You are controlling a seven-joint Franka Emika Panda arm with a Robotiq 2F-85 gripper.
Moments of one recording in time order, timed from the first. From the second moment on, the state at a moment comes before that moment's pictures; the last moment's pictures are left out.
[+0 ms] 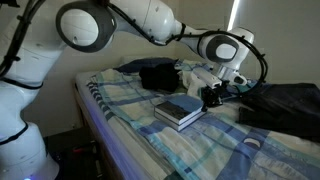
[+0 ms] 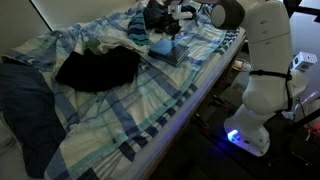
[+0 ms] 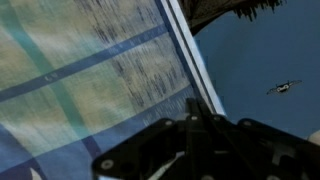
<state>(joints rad) -0.29 0.67 -0.05 -1.19 0.15 1.70 -0.12</state>
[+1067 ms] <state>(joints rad) -0.28 0.68 -0.04 -1.19 0.14 1.70 -0.14</state>
